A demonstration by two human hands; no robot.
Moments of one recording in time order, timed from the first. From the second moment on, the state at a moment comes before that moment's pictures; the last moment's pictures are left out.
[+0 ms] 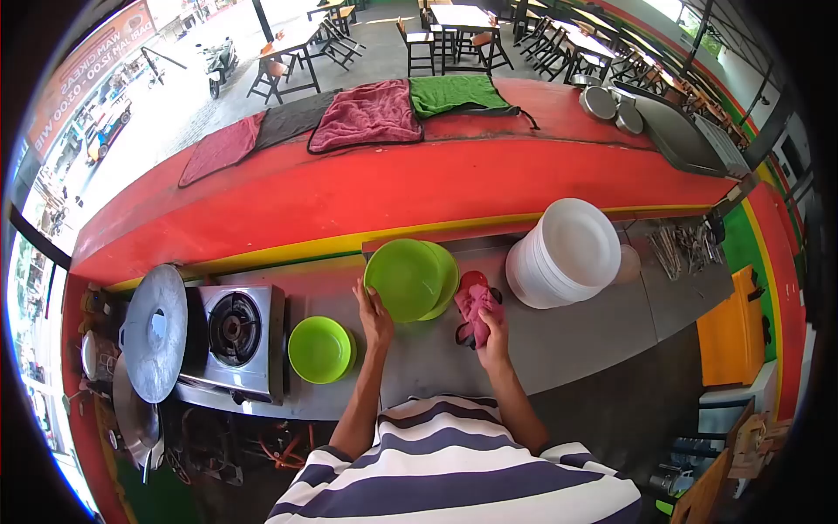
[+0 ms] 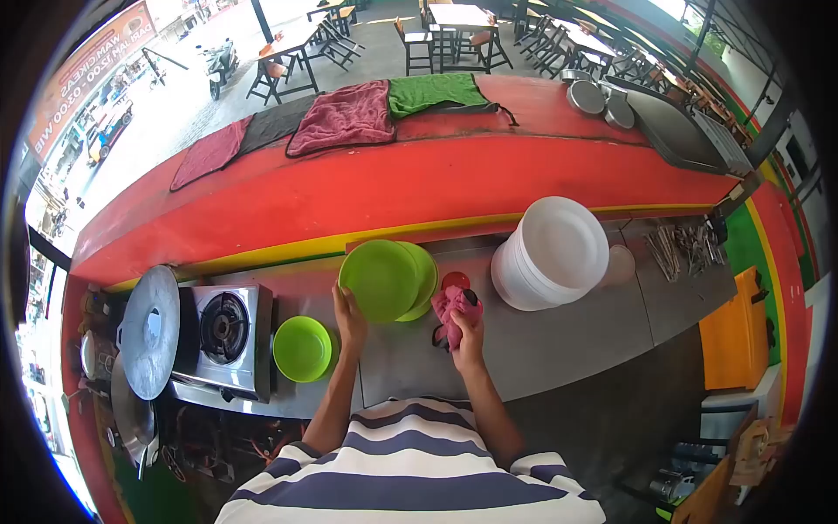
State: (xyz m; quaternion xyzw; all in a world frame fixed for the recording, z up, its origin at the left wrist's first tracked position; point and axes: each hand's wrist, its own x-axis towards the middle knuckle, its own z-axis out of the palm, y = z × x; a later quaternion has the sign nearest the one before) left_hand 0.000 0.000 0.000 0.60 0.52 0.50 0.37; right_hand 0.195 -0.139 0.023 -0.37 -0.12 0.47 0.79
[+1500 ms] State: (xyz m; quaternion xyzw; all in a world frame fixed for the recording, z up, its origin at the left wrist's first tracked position) left_hand -0.204 -0.123 0.089 0.47 0.52 0.47 0.53; right_hand -0.101 -0.136 0.073 -0.50 -0.42 0.47 0.60
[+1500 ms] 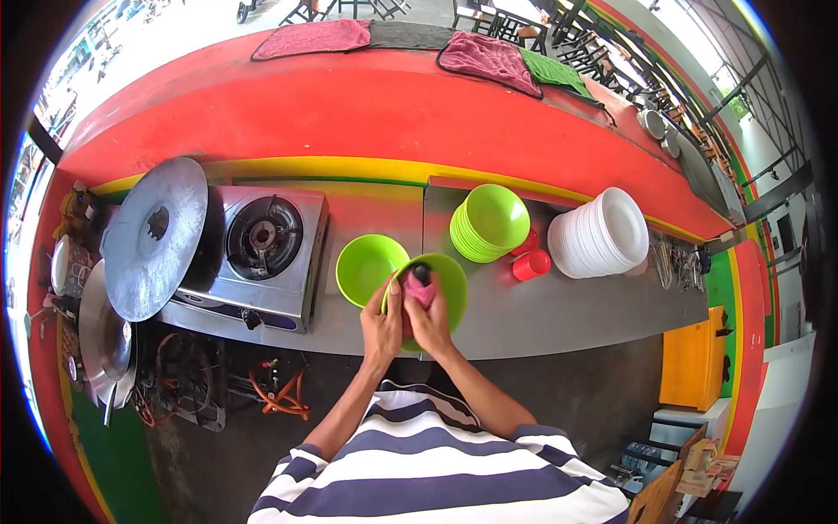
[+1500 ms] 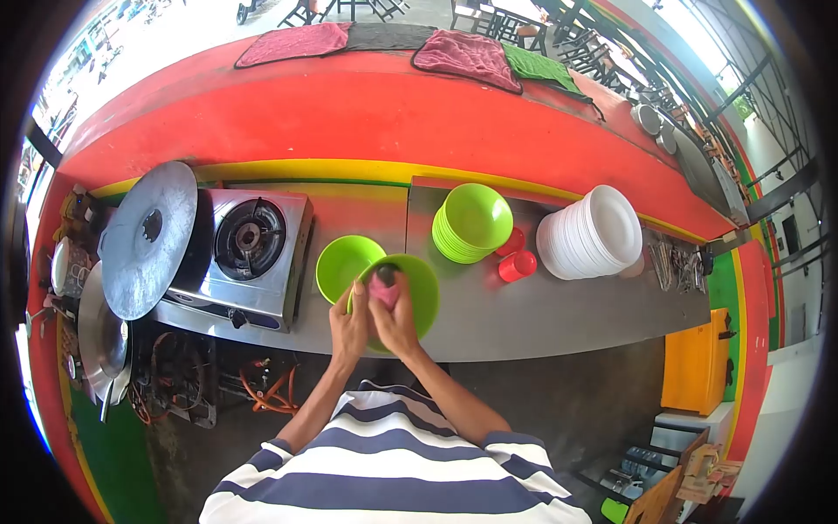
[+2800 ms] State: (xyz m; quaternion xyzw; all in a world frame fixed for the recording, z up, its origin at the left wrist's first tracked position) left_hand -0.258 -0.093 0.132 0.51 0.44 0.46 0.58; right_hand -0.076 -0.167 0.091 -0.46 -0.82 0.05 0.34
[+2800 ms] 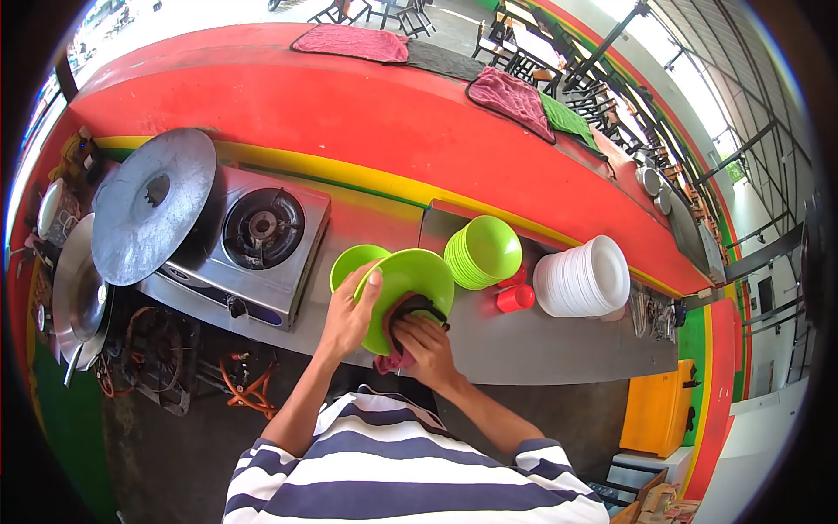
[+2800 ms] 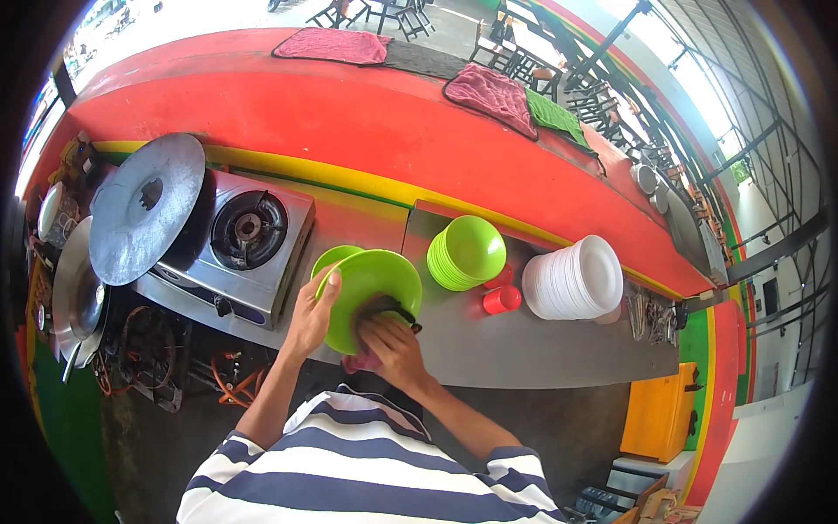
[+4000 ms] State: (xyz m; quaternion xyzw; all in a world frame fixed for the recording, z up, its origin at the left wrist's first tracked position) left_hand -0.212 -0.119 0.110 0.56 0.42 0.47 0.53; right_hand -0.083 -0.178 0.106 -0.50 -0.76 0.13 0.39
